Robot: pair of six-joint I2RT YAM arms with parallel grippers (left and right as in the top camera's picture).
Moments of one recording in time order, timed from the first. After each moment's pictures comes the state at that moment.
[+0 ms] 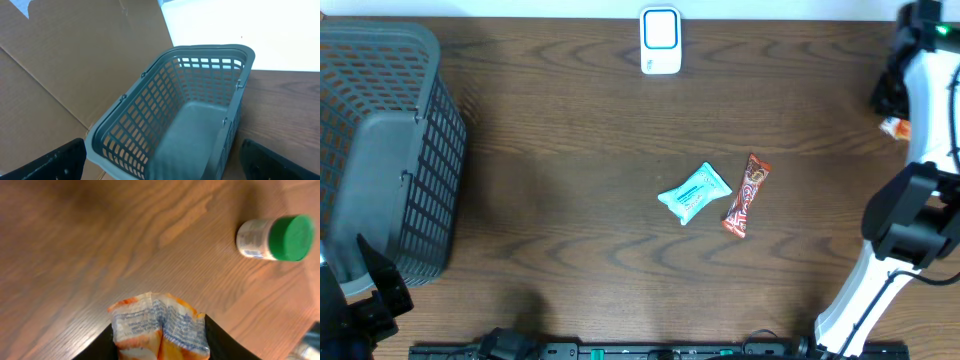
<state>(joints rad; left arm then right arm) -0.33 0.64 1.61 -1.34 -0.87 0.03 -0.29 2.20 2.10 -1.29 0.43 0.26</state>
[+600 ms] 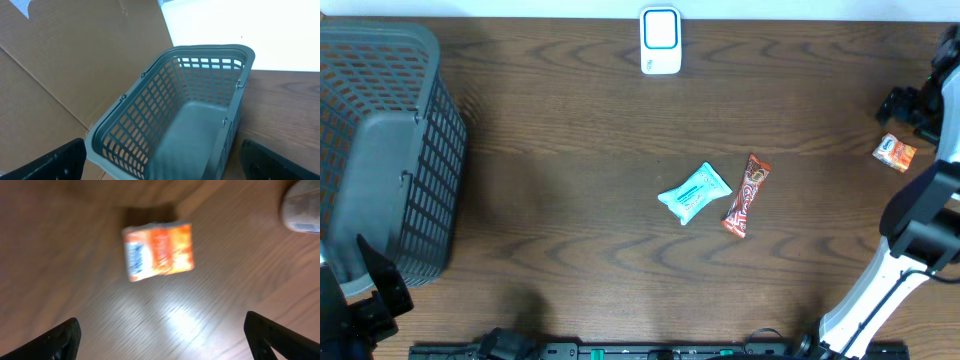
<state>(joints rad) -0.33 0.64 1.61 -1.34 -0.87 0.03 -0.41 2.21 2.14 -1.37 0.15 0.27</state>
